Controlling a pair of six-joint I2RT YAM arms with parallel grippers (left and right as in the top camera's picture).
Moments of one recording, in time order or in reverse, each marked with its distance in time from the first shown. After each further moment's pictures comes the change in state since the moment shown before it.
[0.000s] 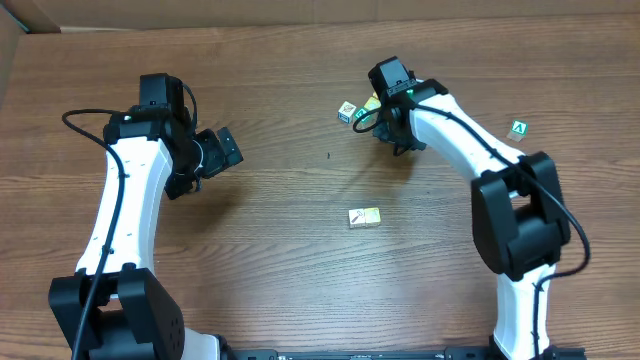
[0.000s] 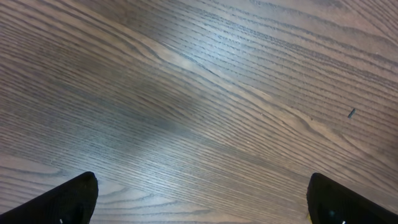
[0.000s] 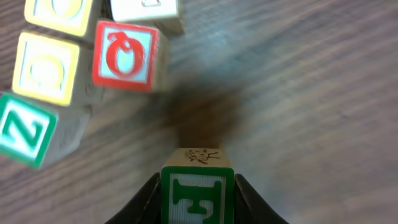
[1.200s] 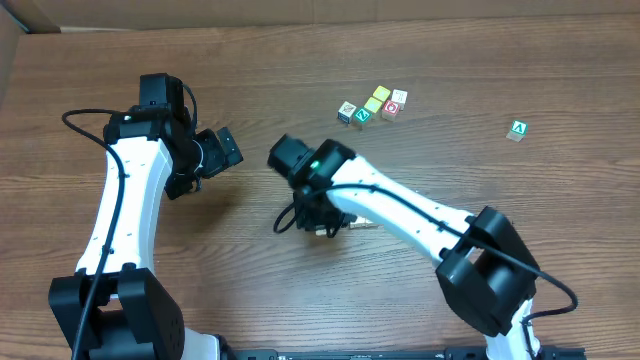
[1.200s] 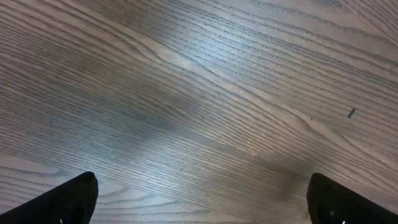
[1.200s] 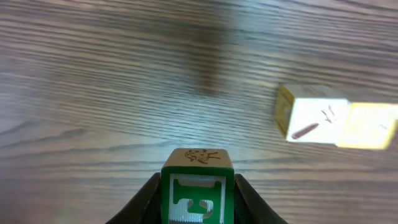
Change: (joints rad) left arm 0.000 0.000 0.000 0.000 0.000 0.000; right arm 0.478 -0.094 0.003 -0.304 -0.214 0.041
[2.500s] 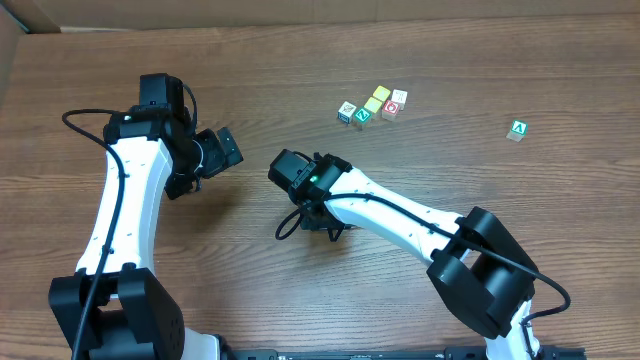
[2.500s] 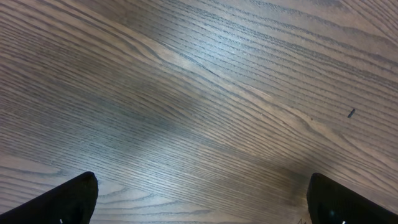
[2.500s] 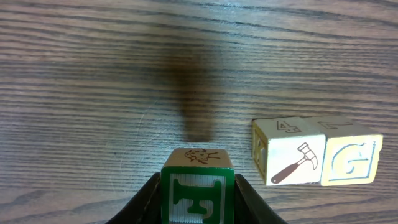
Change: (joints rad) left arm 0.000 0.000 0.000 0.000 0.000 0.000; right arm 0.013 0.000 -0.109 0.133 0.143 0.086
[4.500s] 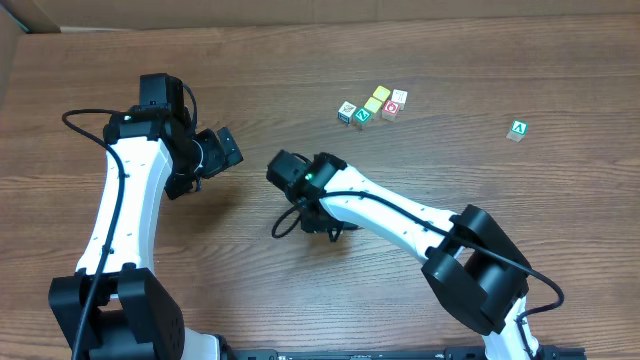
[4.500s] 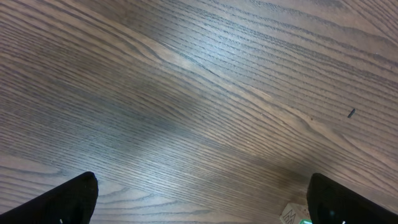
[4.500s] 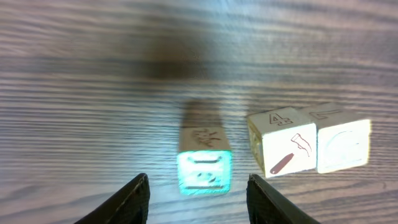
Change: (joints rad) left arm 0.000 0.000 0.000 0.000 0.000 0.000; right arm 0.002 0.031 0.077 -0.092 0.004 0.008
